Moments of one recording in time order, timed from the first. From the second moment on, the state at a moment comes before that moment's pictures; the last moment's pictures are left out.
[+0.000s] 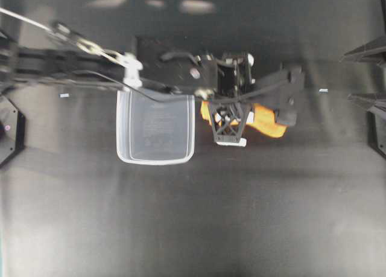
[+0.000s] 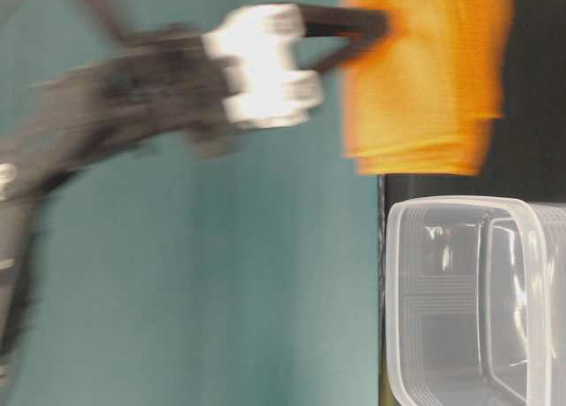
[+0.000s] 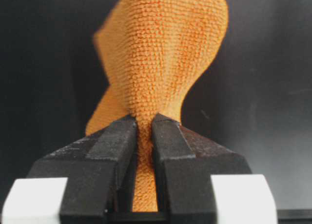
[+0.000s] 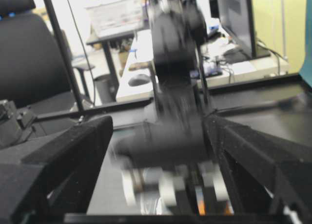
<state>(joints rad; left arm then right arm) 0.02 0.40 -0.25 0.04 0.89 0.15 0.00 -1.12 1.21 0.04 -0.17 0.13</state>
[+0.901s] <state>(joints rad) 0.03 -0.11 0.38 0.04 0.84 0.14 0.00 -1.12 1.23 0.03 -0.17 0.13</state>
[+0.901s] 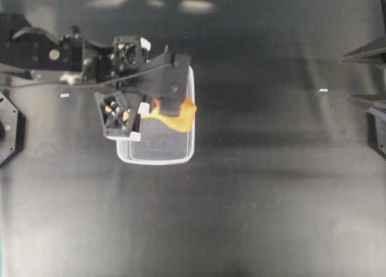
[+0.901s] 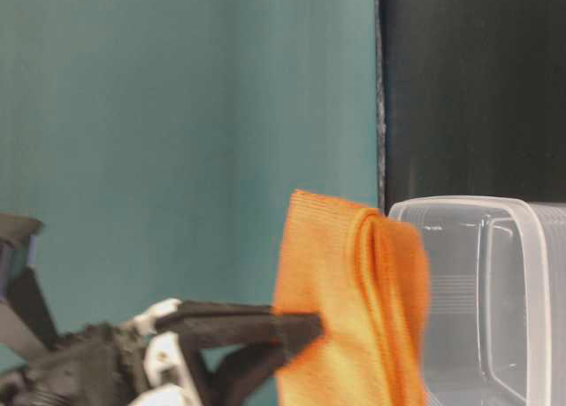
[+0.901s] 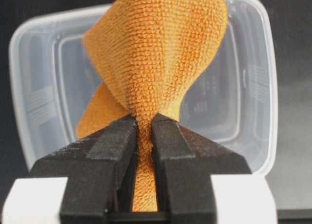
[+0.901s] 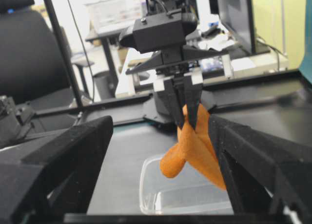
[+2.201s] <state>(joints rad) 0.04 -0.02 0.37 0.04 0.79 0.13 -0.01 -1.12 1.23 0.03 -0.17 0.13</state>
